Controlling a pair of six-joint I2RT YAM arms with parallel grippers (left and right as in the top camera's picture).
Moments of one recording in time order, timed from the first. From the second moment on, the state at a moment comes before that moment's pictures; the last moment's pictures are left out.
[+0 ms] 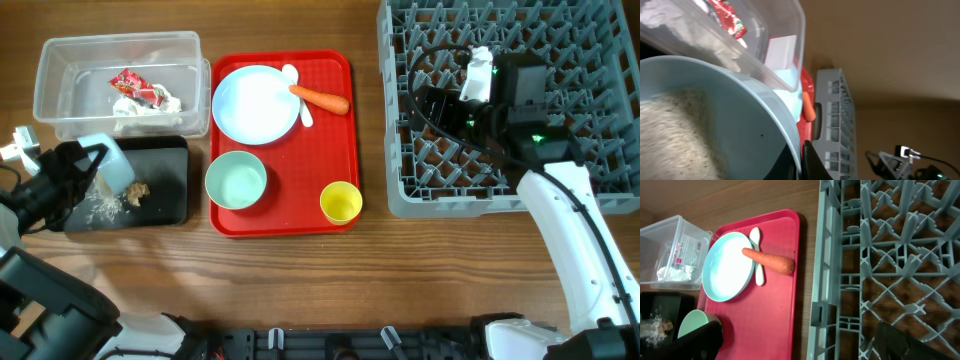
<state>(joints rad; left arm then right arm) 0.88 1.69 1.14 -0.85 1.23 0.11 0.10 1.40 1.14 -0.54 -0.35 0.29</state>
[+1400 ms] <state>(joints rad) 0.99 1.74 1.13 -1.10 1.54 0.03 0.10 1.40 1.14 -0.57 -0.35 0.29</state>
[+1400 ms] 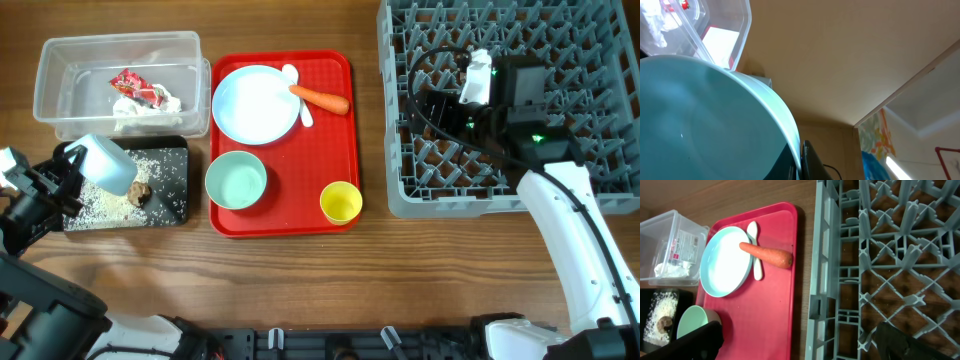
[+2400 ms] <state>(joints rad) -0.57 1.65 1.18 -0.44 0.07 -0.21 0.10 1.40 1.14 -0.59 -0.35 0.29</state>
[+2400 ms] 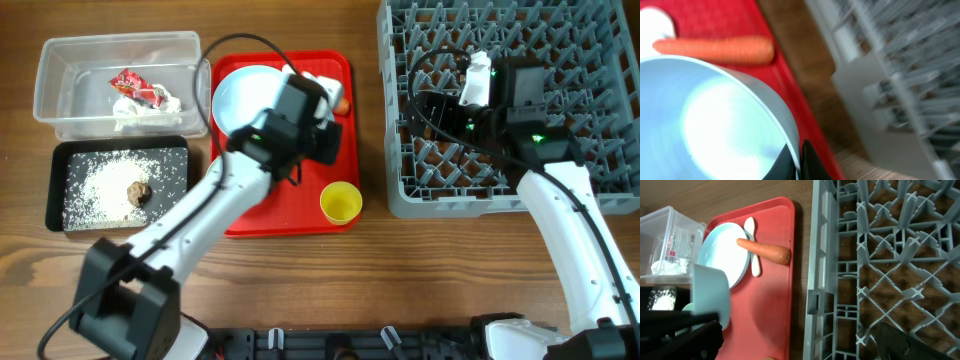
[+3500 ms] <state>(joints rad) -0.55 1.76 1.49 -0.81 0.08 -0.28 0.10 1.40 1.14 -0.61 -0.35 0.28</state>
